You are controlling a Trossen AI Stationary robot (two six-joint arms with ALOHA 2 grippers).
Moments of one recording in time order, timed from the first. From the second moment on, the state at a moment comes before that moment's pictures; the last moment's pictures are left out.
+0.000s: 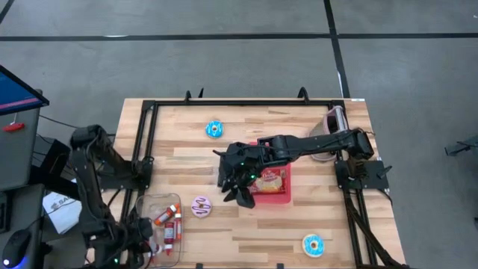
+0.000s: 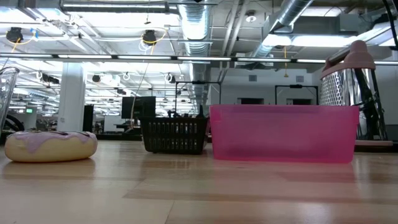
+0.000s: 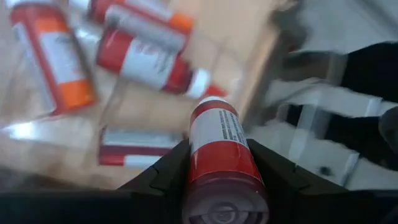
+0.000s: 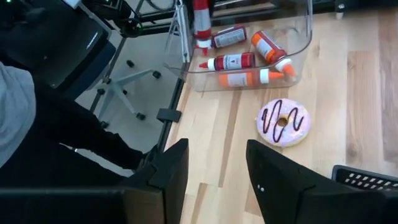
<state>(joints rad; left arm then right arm) -1.32 1.45 1.06 -0.86 -0.33 -1.72 0.16 1.94 1.94 -0.74 -0.36 0.21</state>
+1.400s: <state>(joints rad) -0.85 1.16 1.06 -0.61 -0.78 -0.71 0.60 1.94 1.69 -0.91 -0.06 0.91</state>
